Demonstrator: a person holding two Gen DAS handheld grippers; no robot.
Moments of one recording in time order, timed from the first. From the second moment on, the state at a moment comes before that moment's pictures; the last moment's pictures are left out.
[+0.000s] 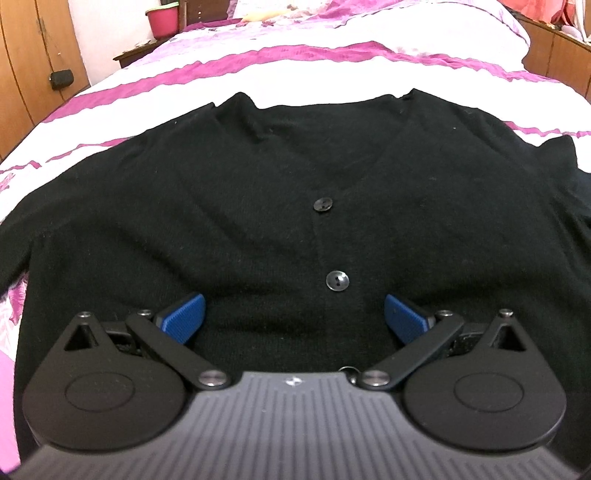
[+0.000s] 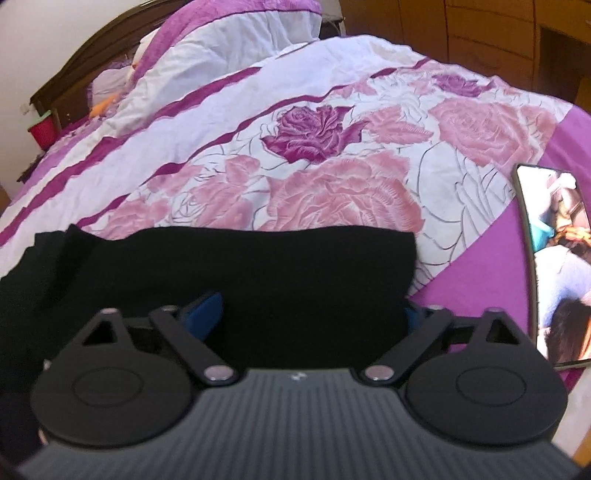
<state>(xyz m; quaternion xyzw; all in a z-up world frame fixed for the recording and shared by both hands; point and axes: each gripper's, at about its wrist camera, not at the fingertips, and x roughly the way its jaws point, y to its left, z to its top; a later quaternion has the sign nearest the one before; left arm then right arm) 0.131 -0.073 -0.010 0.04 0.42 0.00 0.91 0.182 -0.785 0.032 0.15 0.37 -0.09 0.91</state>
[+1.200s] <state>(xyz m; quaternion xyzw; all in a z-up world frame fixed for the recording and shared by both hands) 0.104 -0.060 0.016 0.06 0.40 -0.02 0.92 0.133 -0.782 0.134 0.22 0.24 -0.08 0.94</state>
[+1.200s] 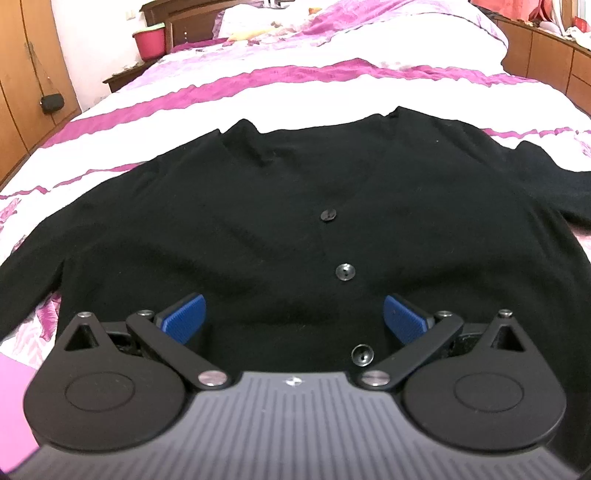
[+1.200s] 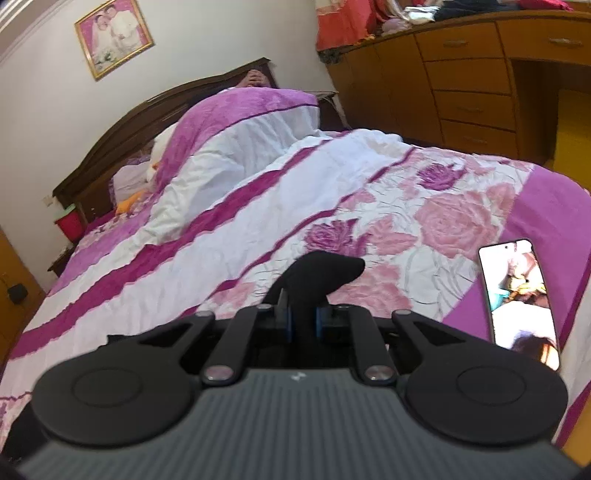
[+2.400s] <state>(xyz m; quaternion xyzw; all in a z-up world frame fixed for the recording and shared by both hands) 0.105 0.036 0.045 0.04 0.38 0.02 0.92 0.202 -0.468 0.205 0.13 0.27 0.22 0.93</state>
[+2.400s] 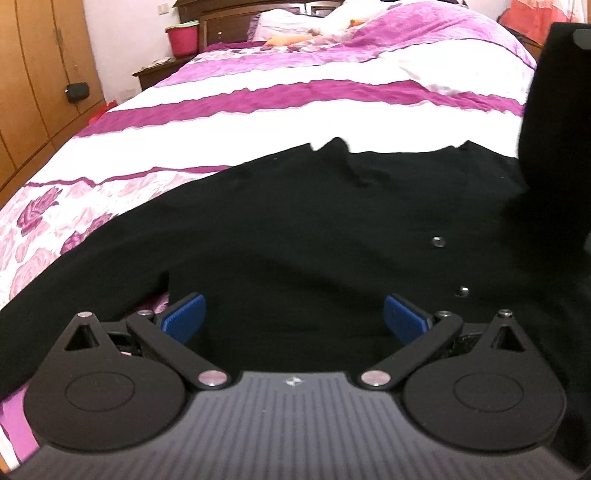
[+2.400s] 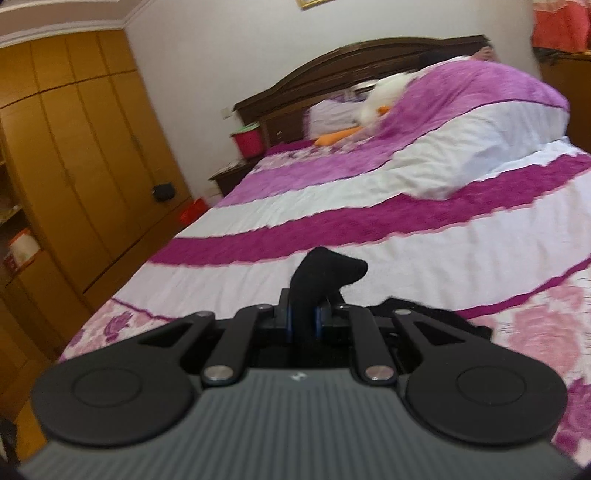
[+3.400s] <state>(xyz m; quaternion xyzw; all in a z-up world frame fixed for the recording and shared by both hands) 0.116 0.075 0.043 0.02 0.38 0.02 0.93 0.235 -0.359 0.114 0.13 0.34 0.30 0.88</state>
